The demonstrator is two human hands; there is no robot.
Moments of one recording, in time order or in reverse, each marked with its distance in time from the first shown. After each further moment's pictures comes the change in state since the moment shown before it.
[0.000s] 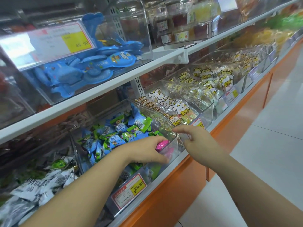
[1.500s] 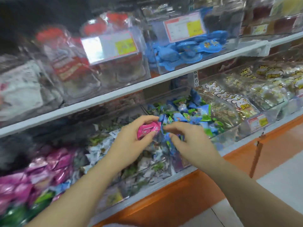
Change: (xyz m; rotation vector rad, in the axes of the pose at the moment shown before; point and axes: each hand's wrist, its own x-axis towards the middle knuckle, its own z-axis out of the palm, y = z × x) left_hand -0.222 -0.053 0.008 -0.068 0.942 0.128; right_hand -0.060 -0.129 0.103 0.067 -0.109 -0.445
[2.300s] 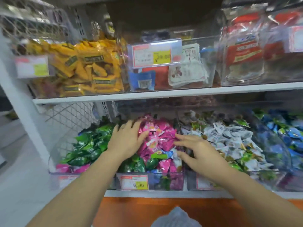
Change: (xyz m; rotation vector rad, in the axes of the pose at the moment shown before) left_hand -0.166 -0.143 -0.197 0.932 0.039 -0.628; right_hand 0.007 -0.136 0.184 -0.212 -0.473 -0.373
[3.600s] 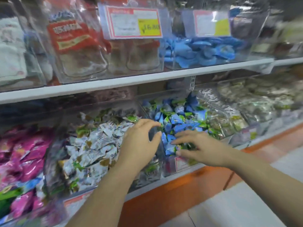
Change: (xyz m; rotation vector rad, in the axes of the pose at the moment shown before) left_hand 0.013 0.320 0.017 -0.779 -0.111 0.338; right_hand -0.142 0.197 -0.137 -0.139 -0.138 0.286
